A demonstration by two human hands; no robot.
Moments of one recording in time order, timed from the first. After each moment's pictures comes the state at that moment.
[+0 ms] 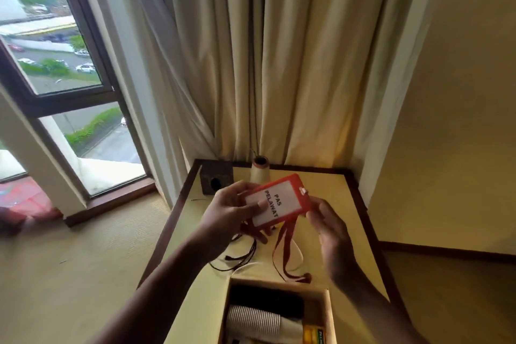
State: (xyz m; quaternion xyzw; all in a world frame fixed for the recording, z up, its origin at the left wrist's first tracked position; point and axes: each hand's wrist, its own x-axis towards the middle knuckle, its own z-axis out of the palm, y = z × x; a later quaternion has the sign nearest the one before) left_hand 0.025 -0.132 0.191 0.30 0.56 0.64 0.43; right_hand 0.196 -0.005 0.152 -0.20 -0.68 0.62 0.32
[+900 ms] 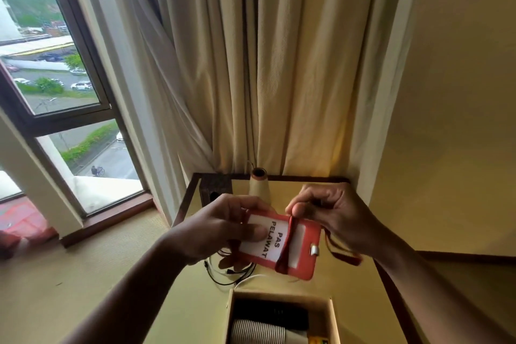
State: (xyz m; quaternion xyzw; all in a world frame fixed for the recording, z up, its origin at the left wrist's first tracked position) left_hand 0.007 -0.158 0.241 0.50 0.47 0.49 0.54; right_hand 0.200 0.013 0.253 -0.06 -0.80 0.56 0.19
